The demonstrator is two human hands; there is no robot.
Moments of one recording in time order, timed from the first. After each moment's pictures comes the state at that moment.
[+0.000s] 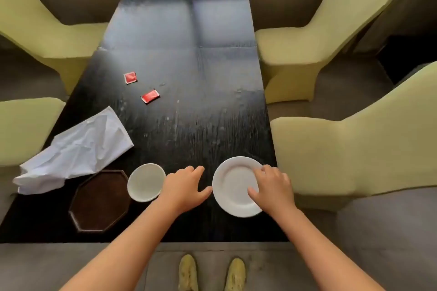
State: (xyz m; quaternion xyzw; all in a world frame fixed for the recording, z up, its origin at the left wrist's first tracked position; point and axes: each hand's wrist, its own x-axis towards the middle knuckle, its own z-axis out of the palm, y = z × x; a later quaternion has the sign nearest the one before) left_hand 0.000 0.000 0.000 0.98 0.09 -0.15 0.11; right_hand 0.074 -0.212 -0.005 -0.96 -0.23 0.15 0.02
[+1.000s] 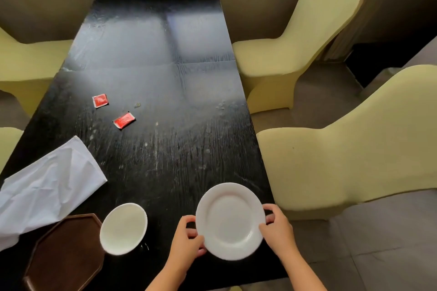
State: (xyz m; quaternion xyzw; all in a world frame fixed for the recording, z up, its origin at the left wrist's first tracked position) left_hand -0.007 -0.030 -0.069 0.62 0.39 -0.17 0.66; right_hand 0.073 -0.232 -0.061 -0.86 0.15 0.25 0.43
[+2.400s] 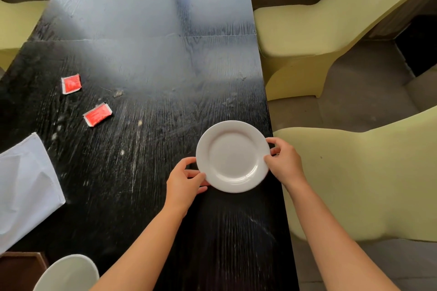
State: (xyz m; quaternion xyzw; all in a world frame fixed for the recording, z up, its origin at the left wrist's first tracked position) left_hand 0.196 0.011 -0.118 0.65 0.39 -0.02 0.65; right_hand 0.319 -0.175 -0.106 -0.90 0.02 0.17 0.40
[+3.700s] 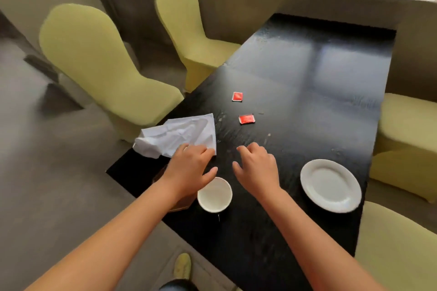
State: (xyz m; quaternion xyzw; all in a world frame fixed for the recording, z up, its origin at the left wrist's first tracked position) left_hand -0.052 0.112 0.096 0.96 0.27 0.02 0.02; right_hand 0.093 0.008 0.074 -0.84 -0.51 0.04 0.17
